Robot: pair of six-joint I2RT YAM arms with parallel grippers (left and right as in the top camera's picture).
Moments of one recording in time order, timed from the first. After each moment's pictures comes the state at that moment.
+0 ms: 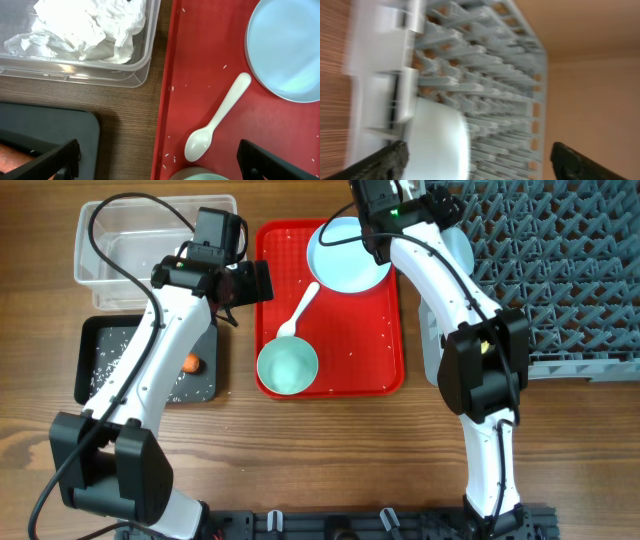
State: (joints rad) left arm -0.23 1.71 1.43 -0.80 -0.09 -0.37; right arm 0.37 2.31 2.07 -0.88 0.97 -0.25
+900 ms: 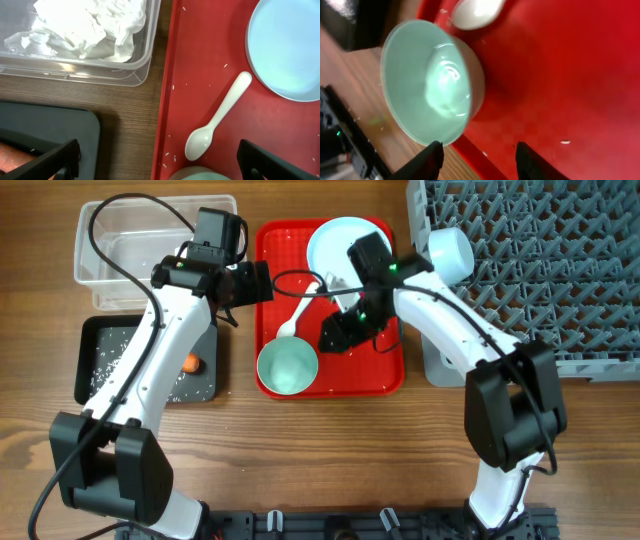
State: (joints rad) left arm -0.23 1.71 1.43 -0.81 -0.09 -0.37; right arm 0.46 2.00 1.50 -0.92 -0.53 -0.07
